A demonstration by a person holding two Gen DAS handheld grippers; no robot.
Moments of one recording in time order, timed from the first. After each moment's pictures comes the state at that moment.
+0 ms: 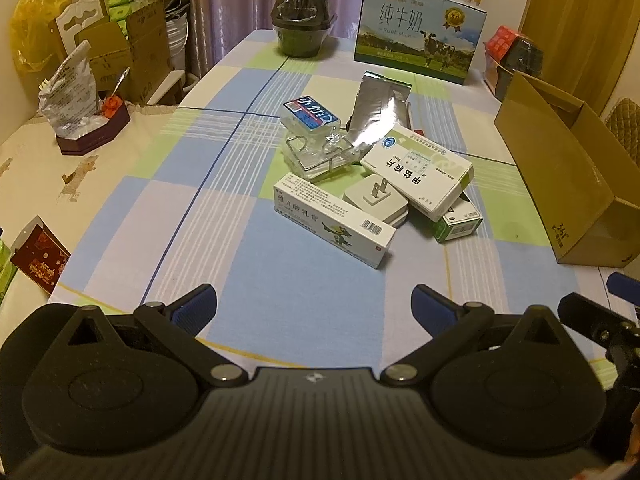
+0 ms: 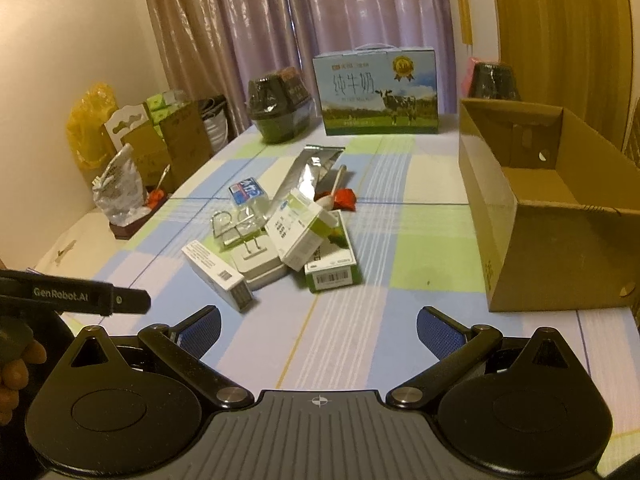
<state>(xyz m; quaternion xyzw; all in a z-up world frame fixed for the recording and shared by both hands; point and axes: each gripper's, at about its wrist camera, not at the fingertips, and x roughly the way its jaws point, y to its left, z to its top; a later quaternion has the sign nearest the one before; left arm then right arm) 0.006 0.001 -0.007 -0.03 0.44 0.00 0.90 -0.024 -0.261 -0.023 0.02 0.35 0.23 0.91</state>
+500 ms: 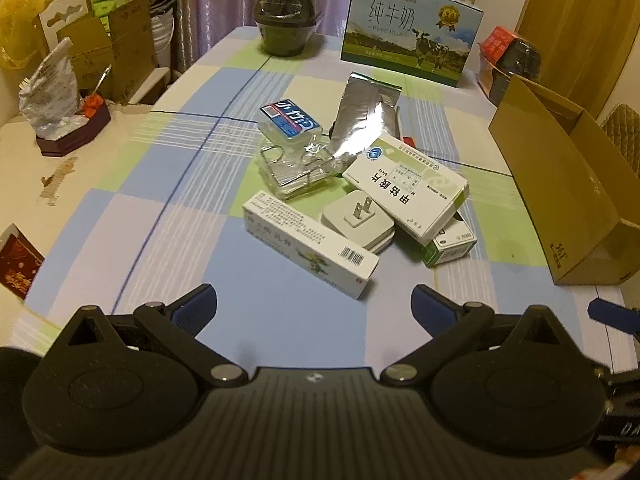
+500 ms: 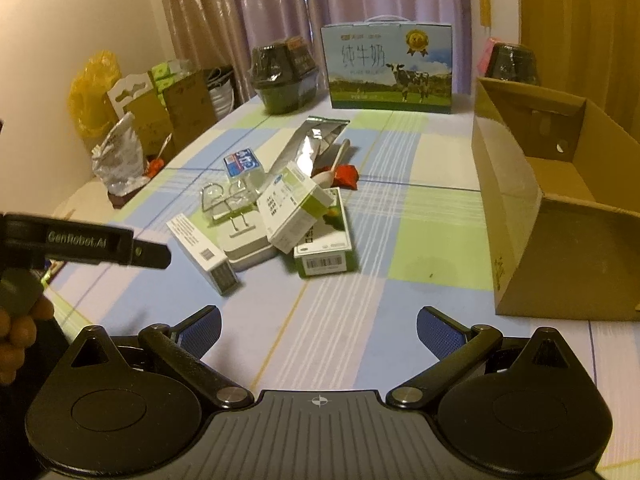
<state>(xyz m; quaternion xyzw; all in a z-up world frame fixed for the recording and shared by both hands) 0.049 -0.011 -0.020 -0.05 0.44 -0.02 0.90 0.005 -0.258 -0.048 -0.02 0.37 0.25 0.89</state>
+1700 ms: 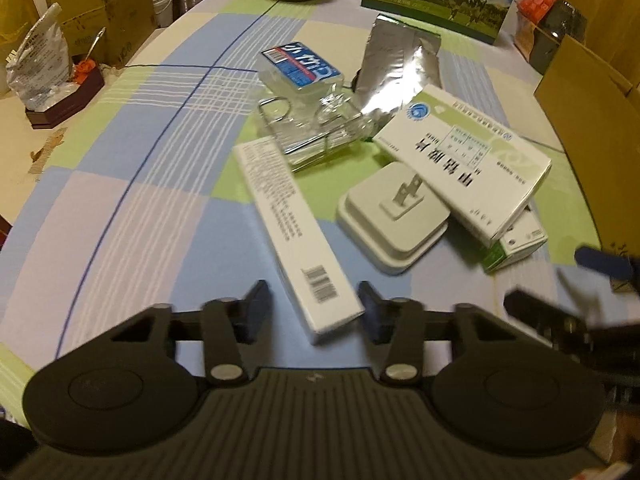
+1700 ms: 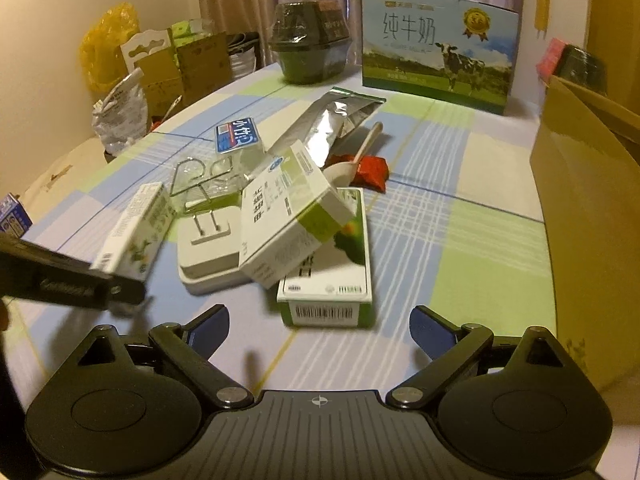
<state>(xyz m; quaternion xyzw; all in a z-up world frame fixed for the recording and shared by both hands) 0.110 -0.009 -0.084 -0.05 0.50 0.01 0.87 0.099 -0.202 -0.104 -0.09 0.38 0.28 0.88</state>
